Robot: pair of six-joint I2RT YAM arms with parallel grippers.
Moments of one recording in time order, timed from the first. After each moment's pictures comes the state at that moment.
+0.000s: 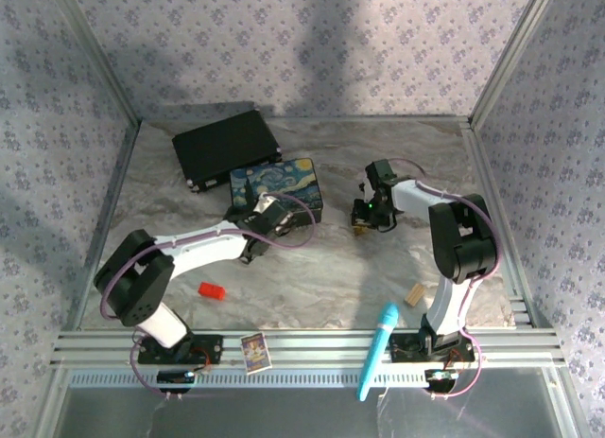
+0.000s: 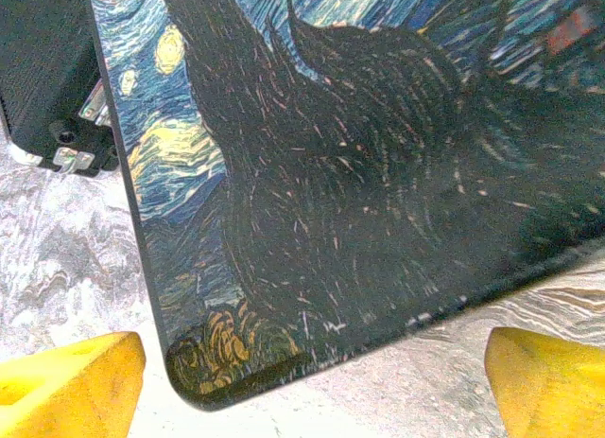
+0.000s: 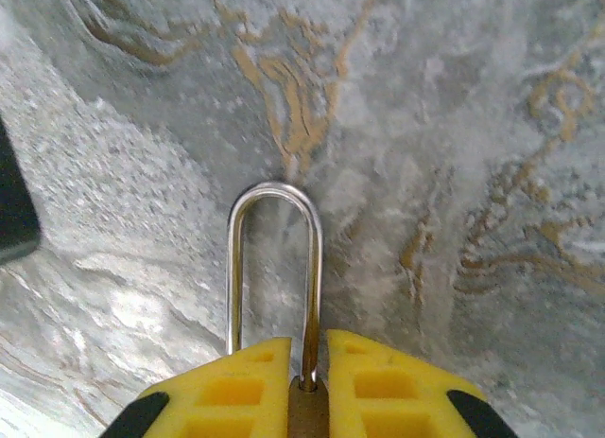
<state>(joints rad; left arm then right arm) -0.82 1.57 0.91 -0.50 -0.72 -0.26 0.30 1.83 1.11 -0.59 -0.27 0.34</state>
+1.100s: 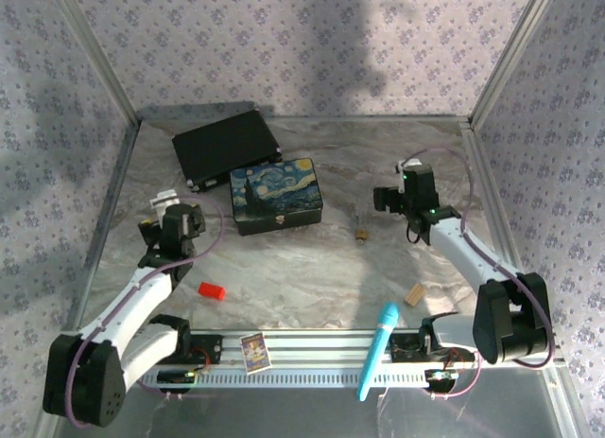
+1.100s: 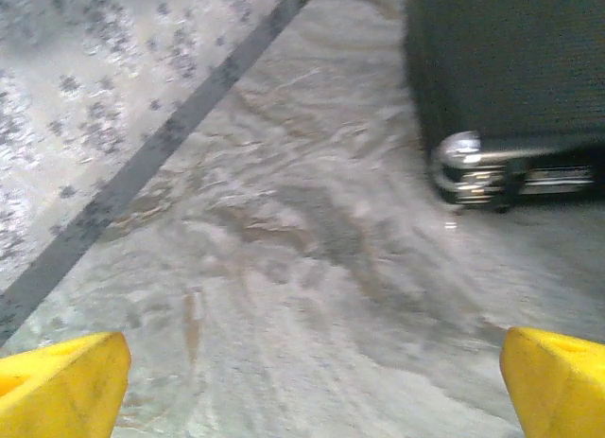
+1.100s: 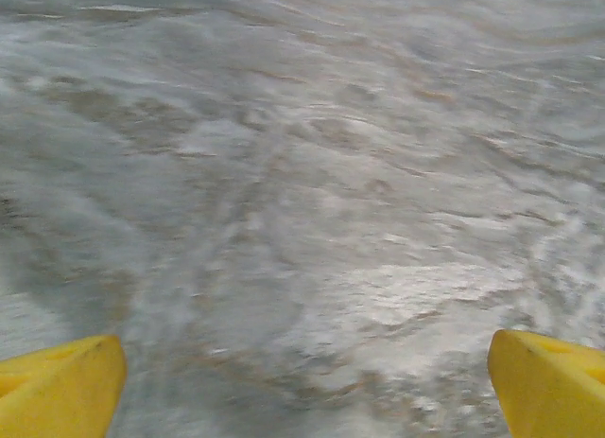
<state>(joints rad) -0.20 0.97 0.42 -0.03 -0.64 -0.27 0.19 1.28 0.74 -0.15 0.17 0.06</state>
